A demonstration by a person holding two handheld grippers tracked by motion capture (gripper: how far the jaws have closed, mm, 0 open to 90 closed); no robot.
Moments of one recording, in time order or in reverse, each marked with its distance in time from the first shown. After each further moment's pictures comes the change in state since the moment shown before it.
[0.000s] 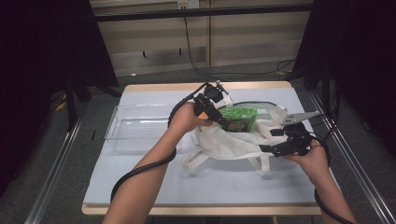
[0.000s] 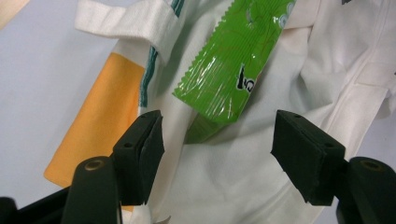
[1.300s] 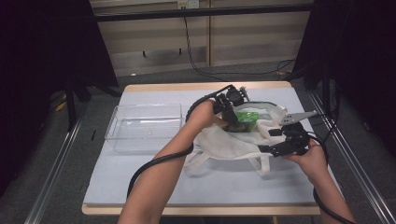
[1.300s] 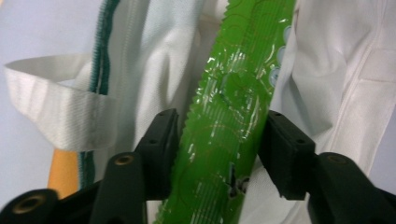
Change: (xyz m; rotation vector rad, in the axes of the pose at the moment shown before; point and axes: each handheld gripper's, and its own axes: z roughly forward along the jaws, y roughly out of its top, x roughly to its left) left arm -0.024 0.040 0.039 0.129 -0.013 0.205; right arm 0.000 0.000 0.005 0.017 0.017 -0.004
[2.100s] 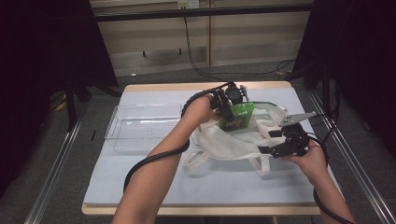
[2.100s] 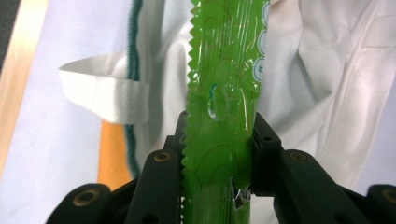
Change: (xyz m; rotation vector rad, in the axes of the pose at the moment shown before) left arm -0.005 0.000 -0.032 0.042 0.090 0.104; right arm 0.000 -0.003 0.002 0.009 0.003 0.007
